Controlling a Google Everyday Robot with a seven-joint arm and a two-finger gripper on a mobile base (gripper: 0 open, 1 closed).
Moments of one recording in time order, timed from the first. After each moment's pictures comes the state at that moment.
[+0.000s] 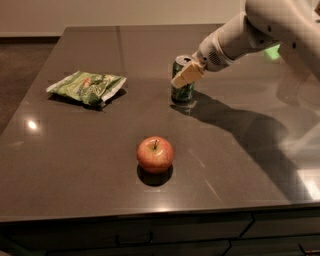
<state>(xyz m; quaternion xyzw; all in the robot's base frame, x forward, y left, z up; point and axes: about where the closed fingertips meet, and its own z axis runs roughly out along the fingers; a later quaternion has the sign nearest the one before) 0.664 -0.081 0.900 -0.49 0.78 0.16 0.34</state>
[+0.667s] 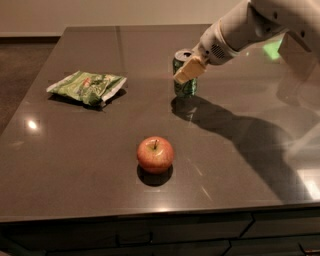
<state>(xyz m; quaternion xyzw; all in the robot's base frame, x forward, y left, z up) 0.646 -0.080 0.924 -0.52 0.78 0.14 0.34</state>
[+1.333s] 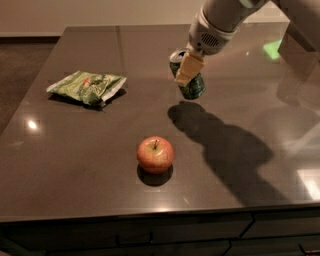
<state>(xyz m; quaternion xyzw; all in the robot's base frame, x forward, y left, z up) 0.616 -0.077 0.943 -0.59 0.77 0.03 0.24</state>
